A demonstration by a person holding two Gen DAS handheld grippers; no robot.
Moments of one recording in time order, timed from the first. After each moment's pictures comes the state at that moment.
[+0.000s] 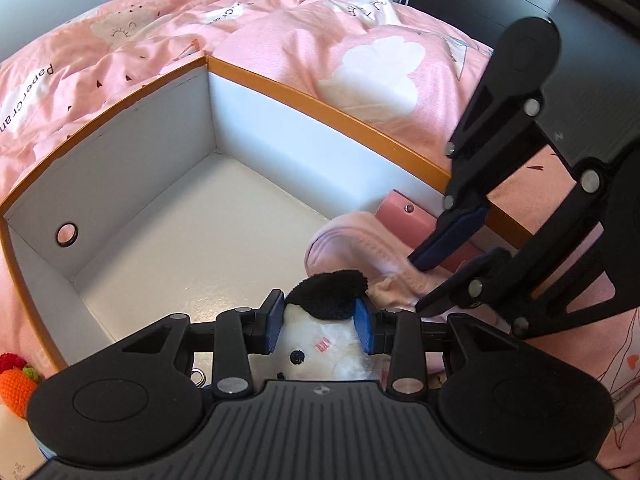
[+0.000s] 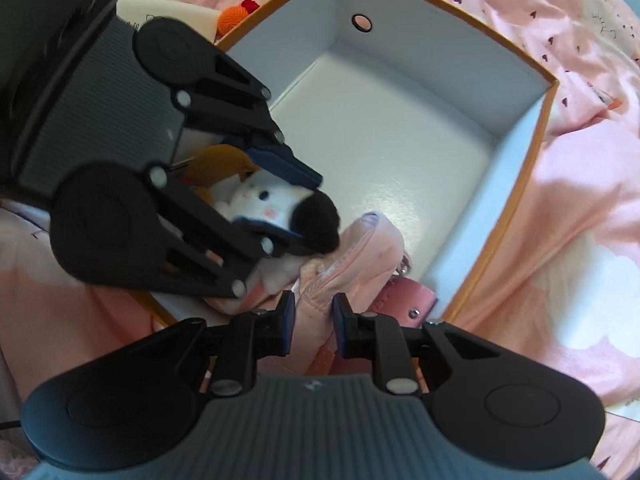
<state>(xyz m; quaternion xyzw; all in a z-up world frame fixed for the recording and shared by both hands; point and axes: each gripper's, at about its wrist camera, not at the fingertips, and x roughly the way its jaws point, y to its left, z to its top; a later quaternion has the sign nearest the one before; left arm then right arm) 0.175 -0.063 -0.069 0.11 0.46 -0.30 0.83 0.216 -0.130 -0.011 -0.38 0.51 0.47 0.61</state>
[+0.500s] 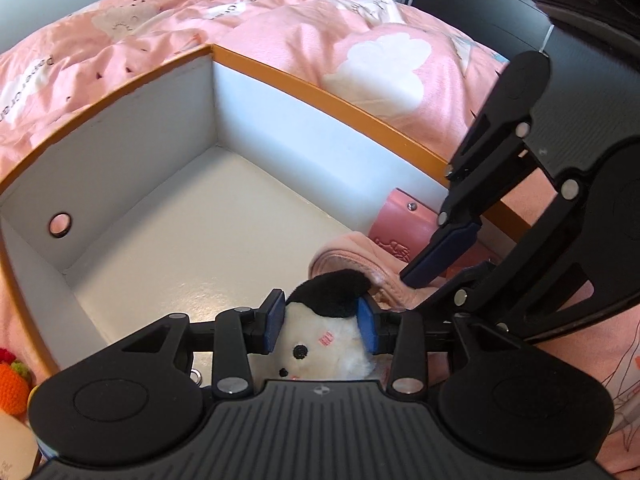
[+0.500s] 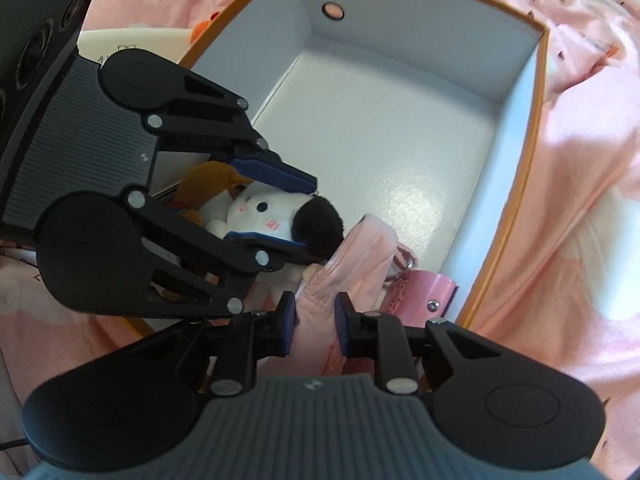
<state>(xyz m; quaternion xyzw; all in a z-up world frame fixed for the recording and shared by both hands) 0.163 -0.056 -0.064 0.09 0.46 -0.30 0.83 0.226 -0.132 -0.023 -0.31 0.54 0.46 0.63</state>
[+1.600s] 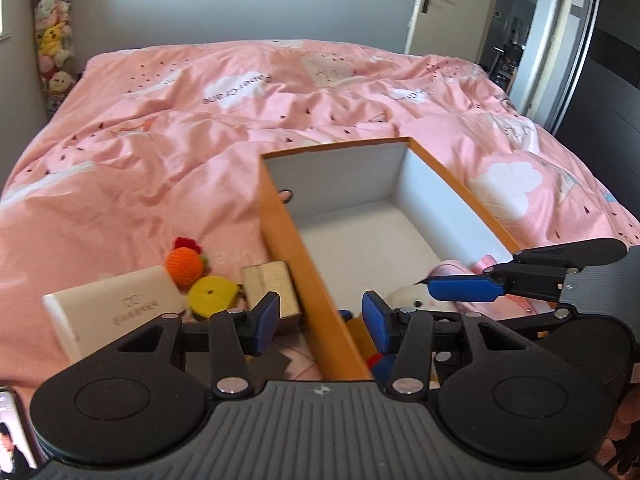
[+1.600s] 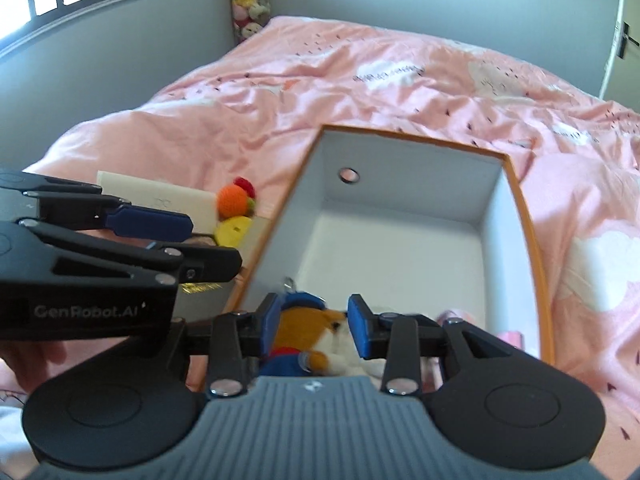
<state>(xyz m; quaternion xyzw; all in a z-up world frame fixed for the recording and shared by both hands) 0.070 0.038 0.010 -0.03 0.39 -0.06 0.92 0.097 -0.100 0.002 -0.17 0.36 0.42 0.82</state>
